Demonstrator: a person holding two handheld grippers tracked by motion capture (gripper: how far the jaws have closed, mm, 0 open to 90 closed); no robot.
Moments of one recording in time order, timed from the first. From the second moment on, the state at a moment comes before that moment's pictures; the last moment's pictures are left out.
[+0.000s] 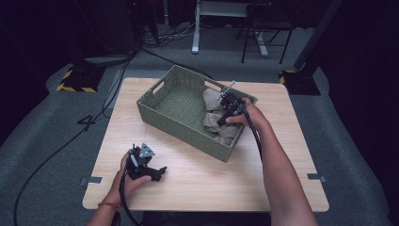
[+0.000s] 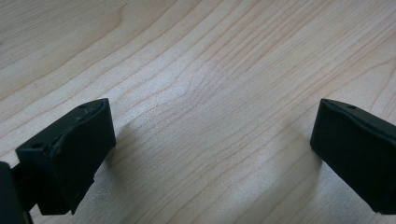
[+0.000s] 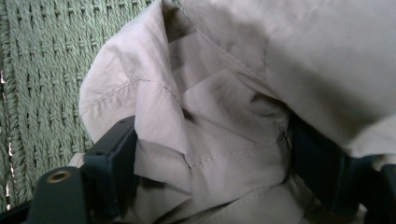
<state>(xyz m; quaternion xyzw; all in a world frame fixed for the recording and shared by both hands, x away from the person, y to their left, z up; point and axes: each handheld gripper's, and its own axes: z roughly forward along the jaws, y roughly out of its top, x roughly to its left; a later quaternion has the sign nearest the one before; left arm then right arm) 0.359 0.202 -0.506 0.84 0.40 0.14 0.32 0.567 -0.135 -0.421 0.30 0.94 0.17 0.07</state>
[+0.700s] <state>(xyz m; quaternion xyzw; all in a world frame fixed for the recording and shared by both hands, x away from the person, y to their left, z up) 0.358 0.202 -0.506 0.84 0.40 0.14 0.32 0.548 -0.139 -0.413 0.26 0.93 0.21 0.13</state>
